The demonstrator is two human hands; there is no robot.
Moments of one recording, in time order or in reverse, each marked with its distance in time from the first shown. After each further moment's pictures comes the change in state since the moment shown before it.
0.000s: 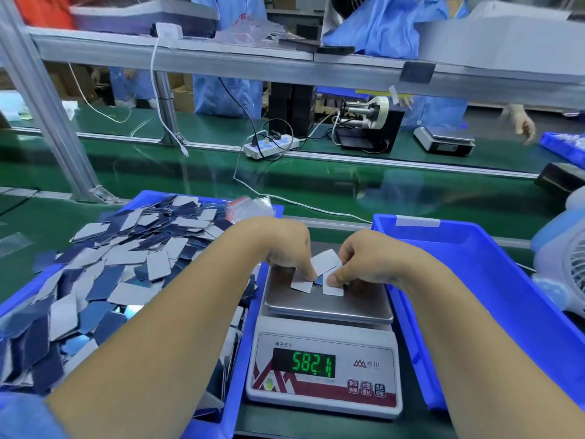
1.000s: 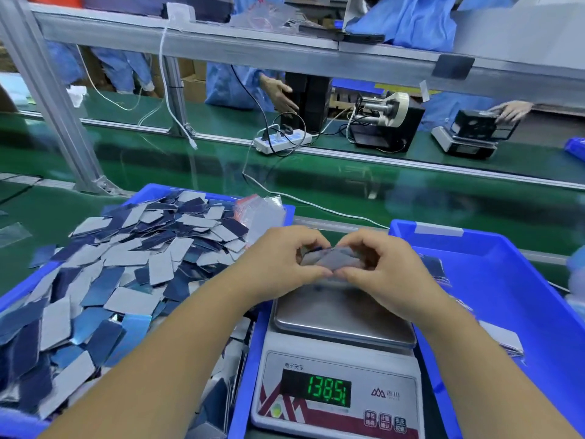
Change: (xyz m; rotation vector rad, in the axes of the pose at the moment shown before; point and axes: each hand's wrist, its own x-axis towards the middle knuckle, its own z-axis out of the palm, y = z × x) left_hand -0.007 -0.037 0.041 -0.447 0.587 0.449; right_hand 0.006 0.012 0.025 0.319 0.356 -0.515
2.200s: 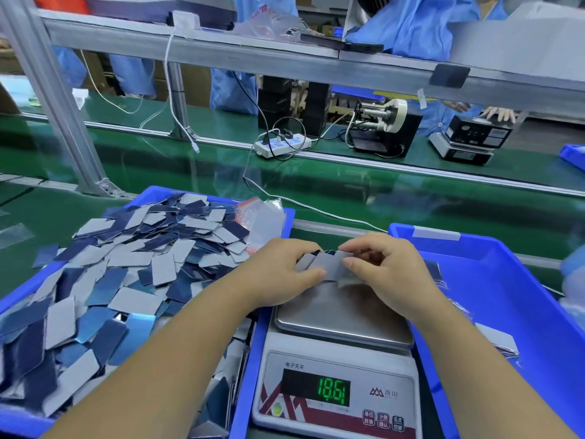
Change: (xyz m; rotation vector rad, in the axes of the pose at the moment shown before) left_hand -0.005 -0.011 0.005 0.101 -0.070 -0.100; right_hand -0.002 -0.004 0.000 0.063 0.109 0.059
